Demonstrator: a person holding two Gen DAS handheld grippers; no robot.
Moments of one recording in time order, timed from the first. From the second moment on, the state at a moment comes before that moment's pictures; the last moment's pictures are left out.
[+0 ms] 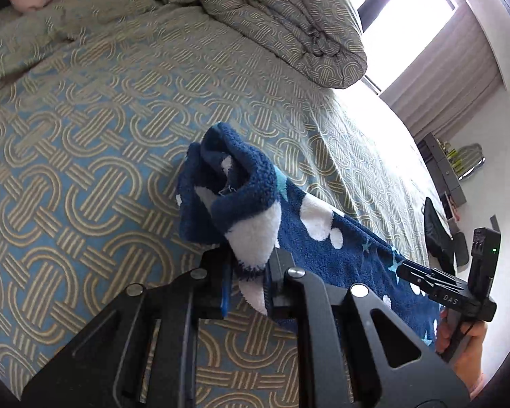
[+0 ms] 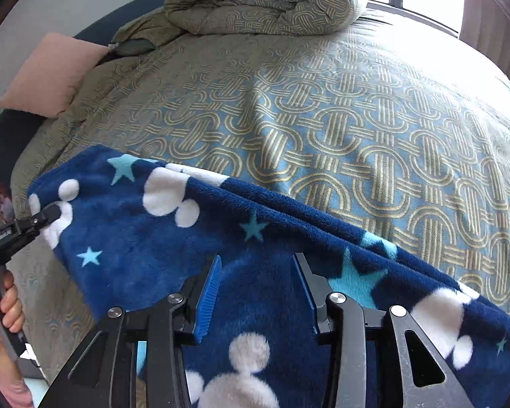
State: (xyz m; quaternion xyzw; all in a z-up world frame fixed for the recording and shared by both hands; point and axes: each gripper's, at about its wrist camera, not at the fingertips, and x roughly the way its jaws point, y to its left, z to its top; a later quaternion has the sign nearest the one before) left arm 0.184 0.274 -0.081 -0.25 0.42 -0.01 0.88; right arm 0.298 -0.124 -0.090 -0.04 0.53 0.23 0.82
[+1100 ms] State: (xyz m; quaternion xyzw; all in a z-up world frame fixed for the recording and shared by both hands) left arm 0.127 0.040 -0.053 0.03 0.45 -0.18 0.87; right arm 0.203 -0.358 -0.104 0.29 0.54 0.19 0.77
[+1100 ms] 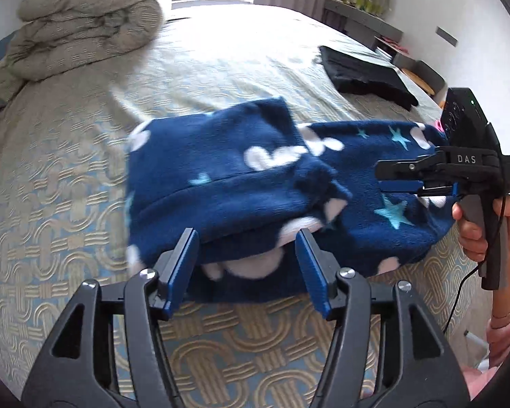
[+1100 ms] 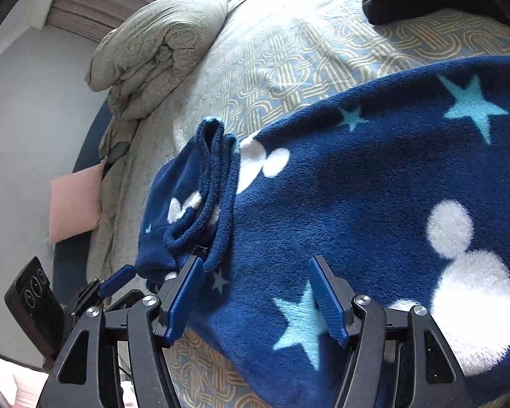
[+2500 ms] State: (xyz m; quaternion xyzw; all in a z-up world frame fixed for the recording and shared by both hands) left arm 0.160 0.136 -0.139 -0.09 0.51 -0.07 0.85; right arm 0.289 -0.228 -0.088 0.24 0.56 0.26 0.75
